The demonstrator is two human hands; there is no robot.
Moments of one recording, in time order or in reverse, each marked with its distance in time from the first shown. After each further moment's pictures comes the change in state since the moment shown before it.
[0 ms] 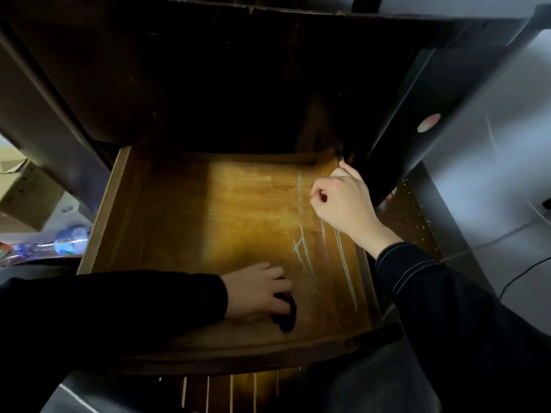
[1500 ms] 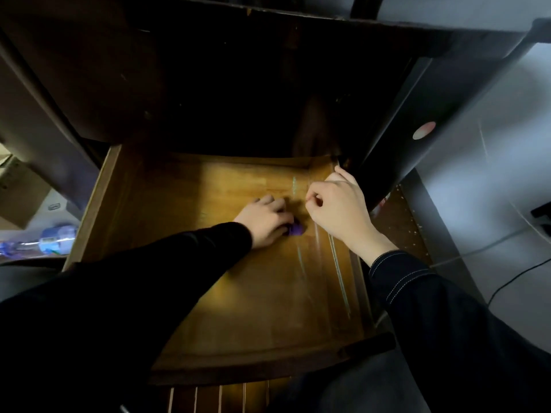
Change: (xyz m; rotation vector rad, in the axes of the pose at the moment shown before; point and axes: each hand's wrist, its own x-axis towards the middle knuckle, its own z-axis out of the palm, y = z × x) left_hand 0.057 -0.094 -0.015 0.046 0.043 -0.626; right_hand 0.002 0.004 0.003 -0.019 0.011 -0.008
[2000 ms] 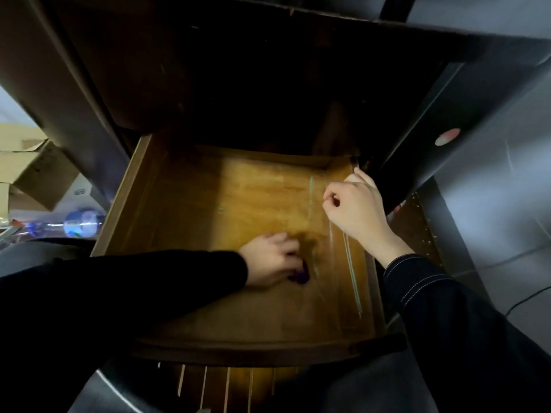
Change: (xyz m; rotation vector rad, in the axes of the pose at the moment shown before) left_hand -0.068 0.029 0.004 -0.094 -0.005 0.243; right_hand 0.001 -0.003 -0.001 -0.037 -0.033 0.002
